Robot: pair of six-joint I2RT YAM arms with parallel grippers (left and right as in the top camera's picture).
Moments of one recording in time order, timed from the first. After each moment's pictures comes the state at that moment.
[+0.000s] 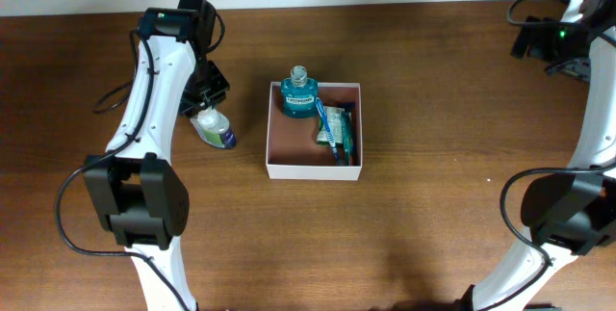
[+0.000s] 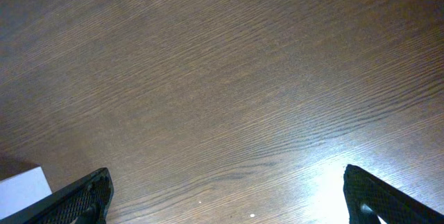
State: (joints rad) left arm -0.12 2.15 2.08 -1.48 -0.11 -0.70; right arm -0.34 2.06 2.26 -1.37 -0.03 0.11
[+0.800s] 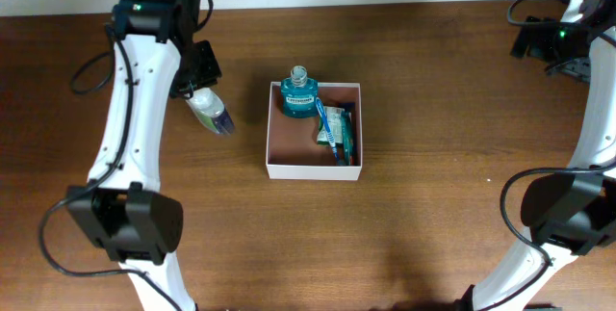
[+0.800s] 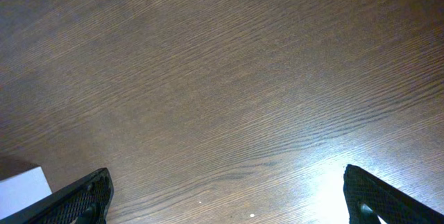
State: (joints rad) left arm -0.12 2.04 2.20 -1.50 -0.11 -0.47; right arm -0.34 2.06 2.26 -1.37 -0.03 0.11
